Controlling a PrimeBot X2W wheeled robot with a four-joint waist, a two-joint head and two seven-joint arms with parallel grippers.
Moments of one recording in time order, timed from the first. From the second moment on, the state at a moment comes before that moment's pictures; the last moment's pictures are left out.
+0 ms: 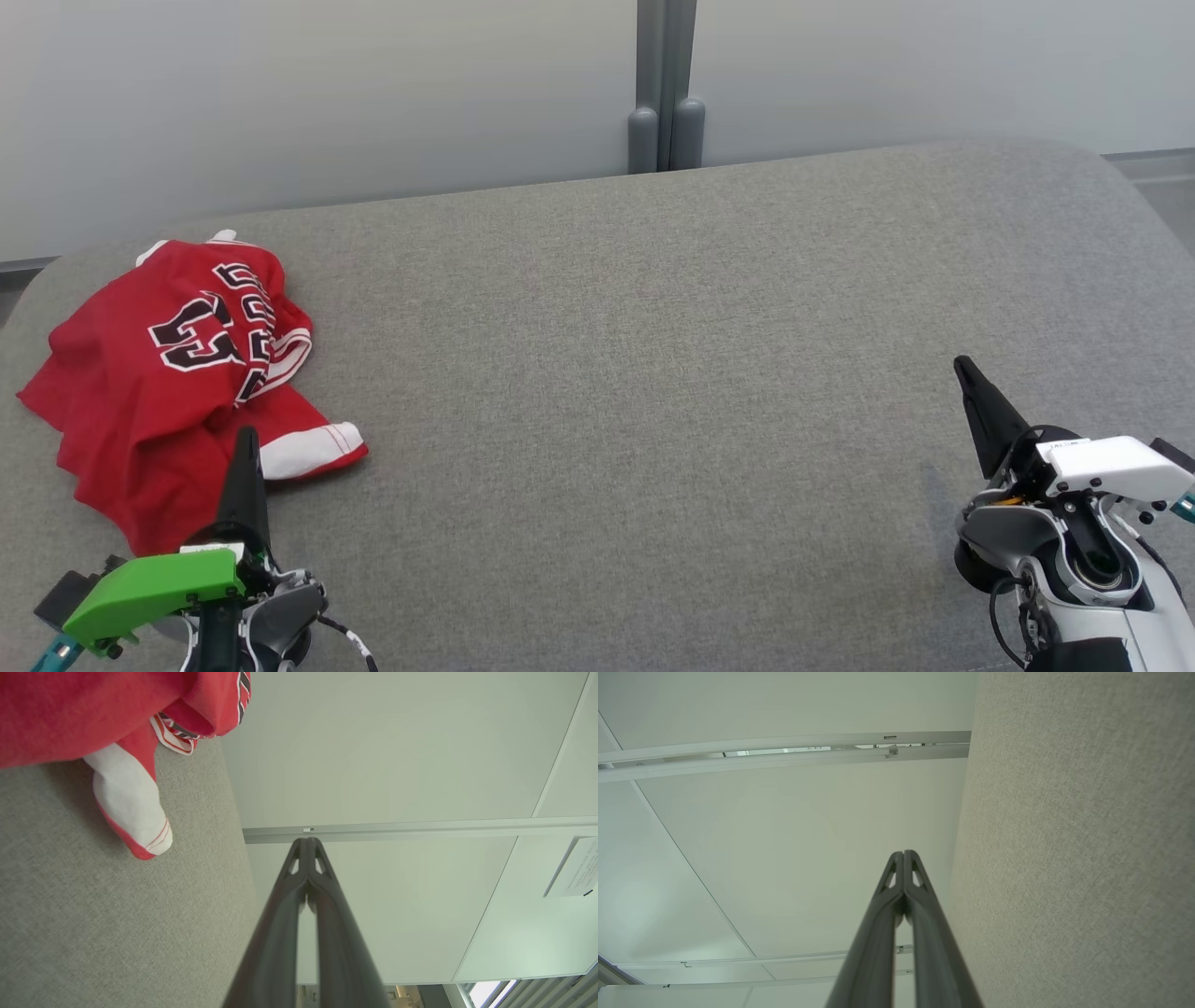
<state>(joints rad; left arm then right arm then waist) -0.11 0.05 0.05 0.24 -1.62 -0.13 -0.02 -0.27 -0.05 -0.19 0.41 1.58 0.13 0.25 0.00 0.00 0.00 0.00</state>
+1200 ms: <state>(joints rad) -0.11 0.05 0.05 0.24 -1.62 -0.13 -0.02 -0.27 -0.05 -0.19 0.41 1.58 0.13 0.25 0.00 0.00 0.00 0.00</state>
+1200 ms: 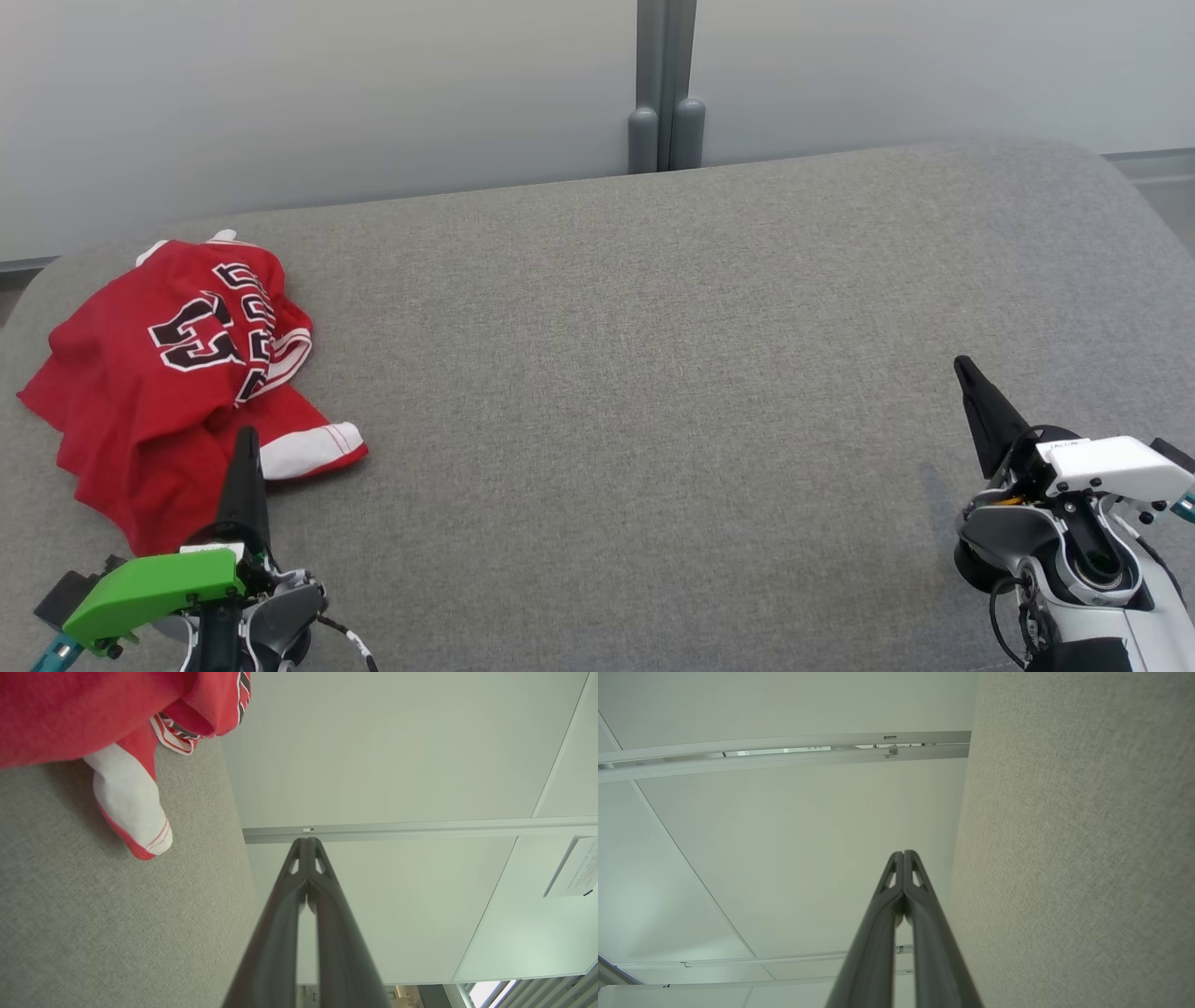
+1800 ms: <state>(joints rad) -0.07 0.04 0.05 0.28 -1.62 -0.13 -0.03 -0.21 -0.04 -0.18 0.43 1.58 0.13 0.23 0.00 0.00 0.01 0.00</state>
